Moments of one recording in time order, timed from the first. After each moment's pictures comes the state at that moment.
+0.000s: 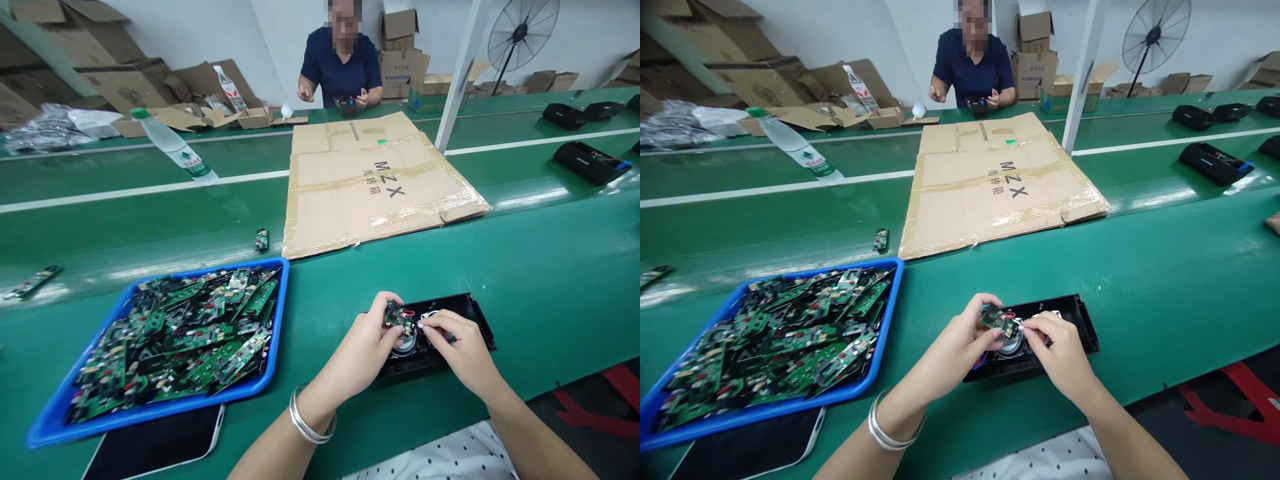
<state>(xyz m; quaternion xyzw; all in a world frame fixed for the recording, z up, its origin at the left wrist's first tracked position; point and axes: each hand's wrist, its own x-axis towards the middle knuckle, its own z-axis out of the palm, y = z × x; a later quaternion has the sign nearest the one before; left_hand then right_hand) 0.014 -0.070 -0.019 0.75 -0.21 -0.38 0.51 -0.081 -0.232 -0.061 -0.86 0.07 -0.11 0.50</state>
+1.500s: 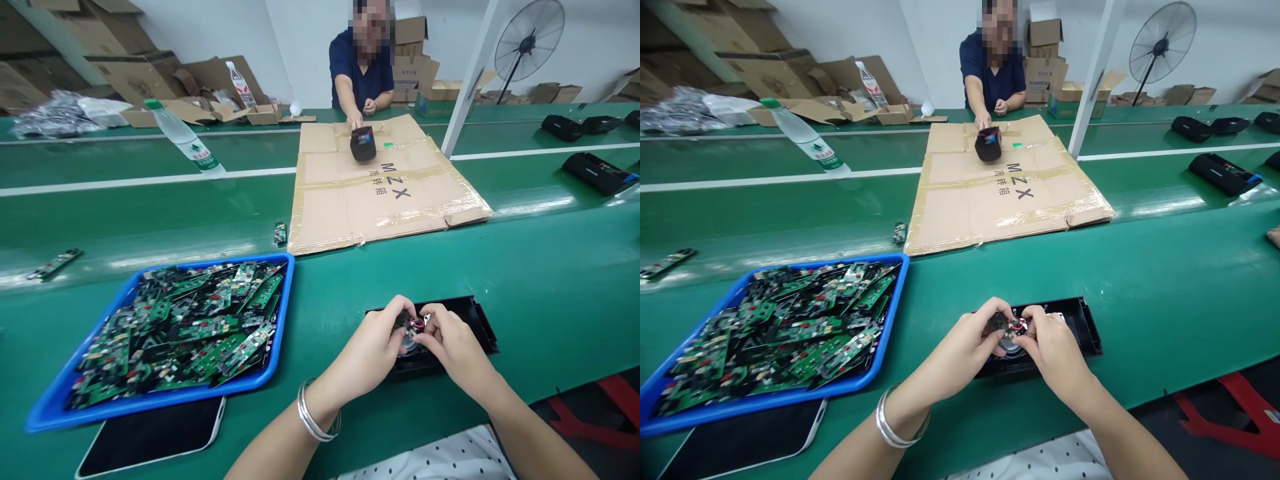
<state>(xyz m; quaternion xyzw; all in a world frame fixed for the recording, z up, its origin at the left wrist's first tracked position) 0.012 -0.066 -0.013 0.75 -0.30 -0.33 0.50 -0.070 -0.226 -0.059 -0.94 0.00 -0.08 0.32</state>
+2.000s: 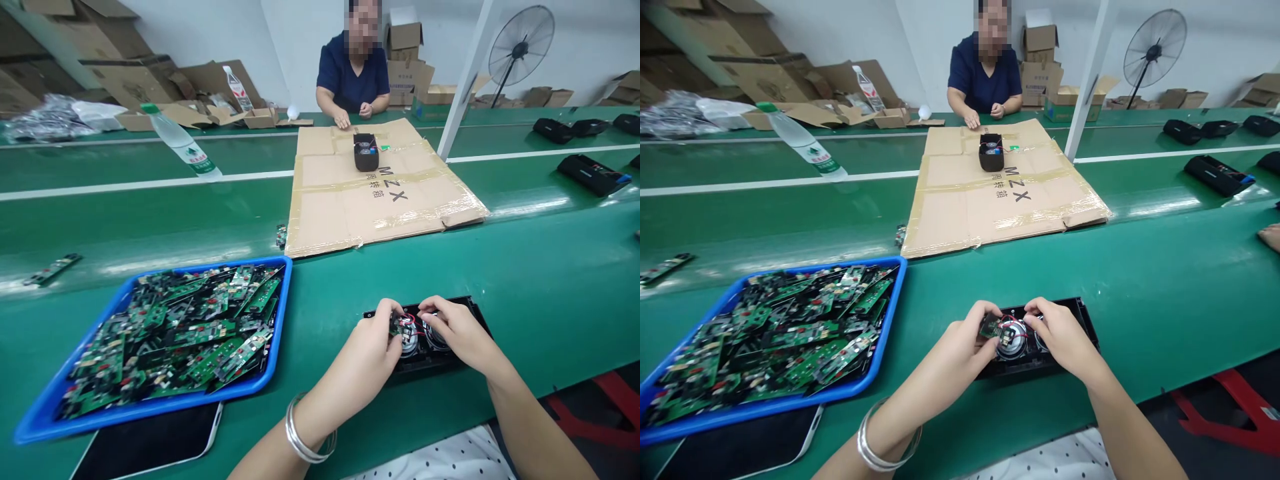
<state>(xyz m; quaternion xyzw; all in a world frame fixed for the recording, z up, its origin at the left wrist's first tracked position) 0.005 -0.063 -0.005 0.82 -0.28 -0.28 0.42 -0.057 -0.246 -0.052 -0.91 0.05 0.03 0.41</state>
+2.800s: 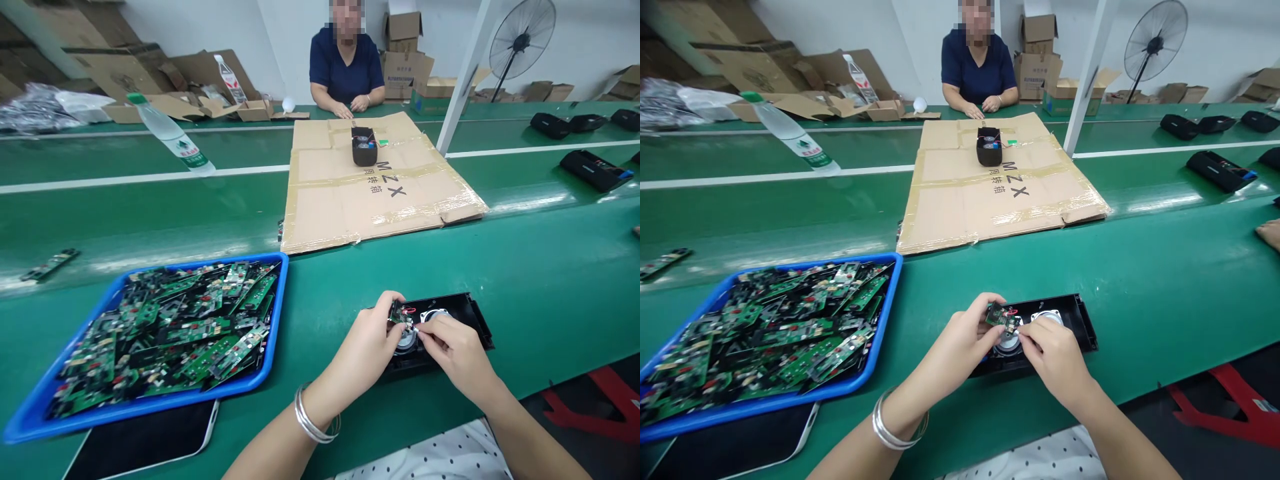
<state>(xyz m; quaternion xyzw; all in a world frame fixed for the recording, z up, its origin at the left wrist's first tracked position) 0.011 -0.072 -0.021 0.80 -0.26 -0.27 0.47 -0.083 -0.226 -0.057 -0.92 -0.02 -0.14 0.36</state>
